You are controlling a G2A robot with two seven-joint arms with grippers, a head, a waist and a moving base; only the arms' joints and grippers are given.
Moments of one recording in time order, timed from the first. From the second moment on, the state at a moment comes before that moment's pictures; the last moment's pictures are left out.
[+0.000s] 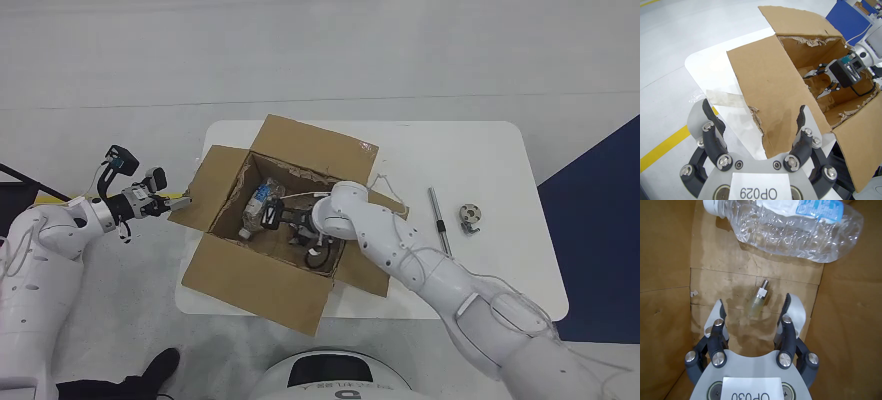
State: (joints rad) left arm 1.22 -0.85 -1.49 -1.12 0.71 -1.01 -0.42; right arm -0.78 -1.50 0.55 -1.05 -1.13 -0.52 0.86
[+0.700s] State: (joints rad) left arm 1.22 -0.85 -1.49 -1.12 0.71 -1.01 -0.42; right arm -0.73 -1.57 0.48 -0.95 -1.14 -0.43 0.84
